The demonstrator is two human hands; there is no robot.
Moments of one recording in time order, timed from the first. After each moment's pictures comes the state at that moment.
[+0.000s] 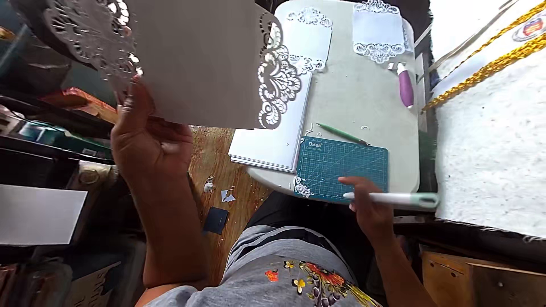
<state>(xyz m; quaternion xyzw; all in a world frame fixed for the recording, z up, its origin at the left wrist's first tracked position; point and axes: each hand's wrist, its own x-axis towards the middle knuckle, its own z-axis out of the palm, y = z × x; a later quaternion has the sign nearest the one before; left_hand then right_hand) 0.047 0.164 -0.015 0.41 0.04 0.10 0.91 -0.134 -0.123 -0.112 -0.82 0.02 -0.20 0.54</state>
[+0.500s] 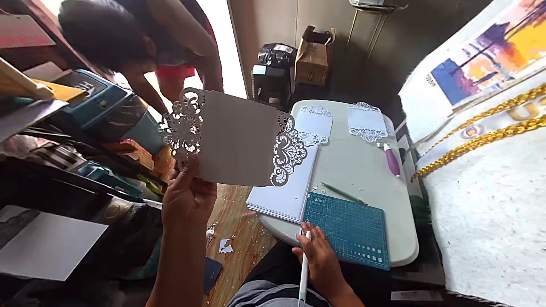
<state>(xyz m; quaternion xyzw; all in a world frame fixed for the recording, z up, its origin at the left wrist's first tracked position) 0.036 0.178 -0.016 0.36 0.08 0.15 0.92 -0.105 -0.056 -0.171 -0.92 -0.15 -0.27 0.25</state>
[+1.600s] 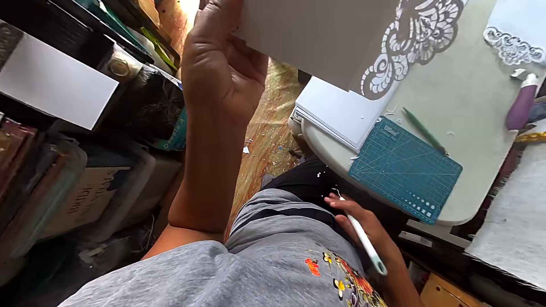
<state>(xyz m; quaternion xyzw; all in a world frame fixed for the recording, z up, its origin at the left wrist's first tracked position) 0.024 0.195 -0.022 0.29 0.13 0.12 0.94 -0.154 -0.090 -0.171 -0.80 -0.22 0.10 0.55</state>
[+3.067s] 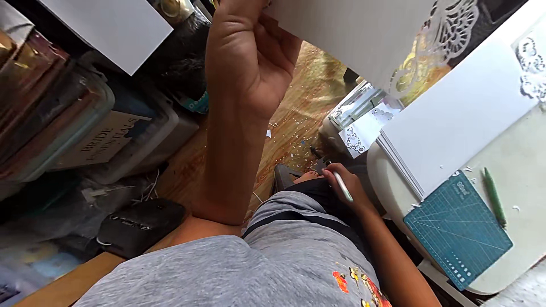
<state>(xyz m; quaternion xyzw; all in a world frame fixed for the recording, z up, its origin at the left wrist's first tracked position) 0.036 0.309 -0.056 0.21 0.22 0.19 0.93 -0.027 0.034 -0.233 -0.89 -0.20 0.26 0.32</state>
